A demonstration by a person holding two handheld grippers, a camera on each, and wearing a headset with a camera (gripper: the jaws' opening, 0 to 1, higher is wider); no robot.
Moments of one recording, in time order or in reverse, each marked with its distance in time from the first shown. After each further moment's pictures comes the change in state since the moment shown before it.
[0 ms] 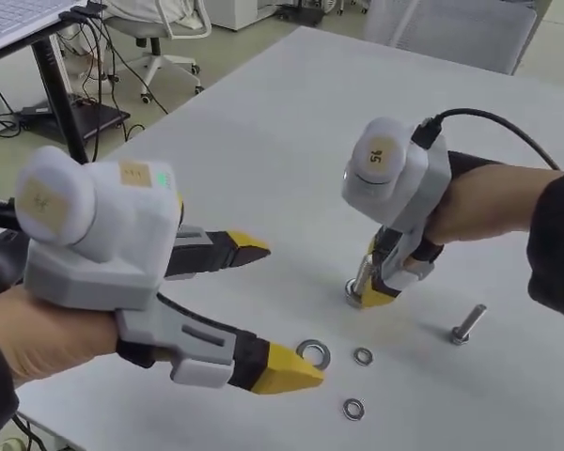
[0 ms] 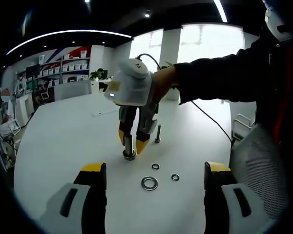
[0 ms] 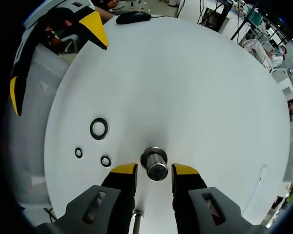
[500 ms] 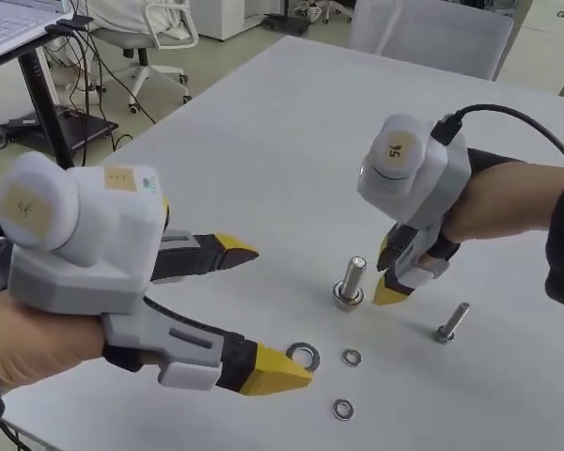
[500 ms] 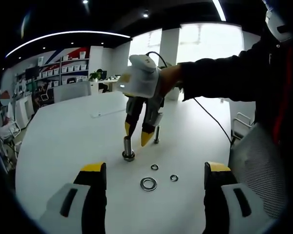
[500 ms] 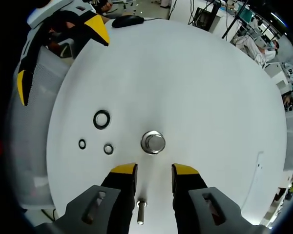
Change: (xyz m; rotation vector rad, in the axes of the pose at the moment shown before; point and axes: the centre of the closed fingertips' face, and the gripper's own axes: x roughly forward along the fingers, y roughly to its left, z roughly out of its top) left arm -0.003 -0.005 0.003 0.015 0.003 -0.001; right arm -0.022 0.005 -0.020 0.059 -0.022 -0.035
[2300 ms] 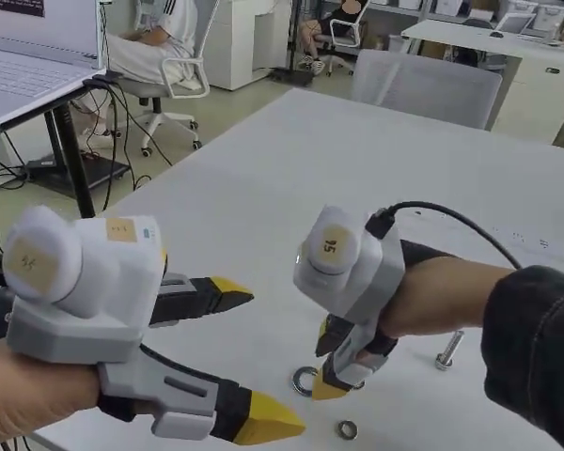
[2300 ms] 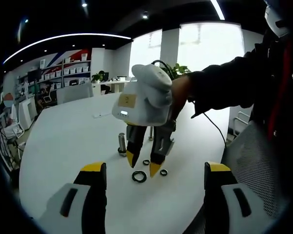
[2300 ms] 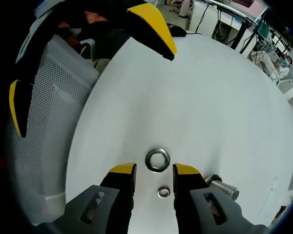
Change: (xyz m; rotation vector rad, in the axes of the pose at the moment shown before) left arm -0.025 -0.023 -0.007 0.011 -0.007 0.032; right arm 0.035 0.088 0.061 -0.102 -0.077 0.099
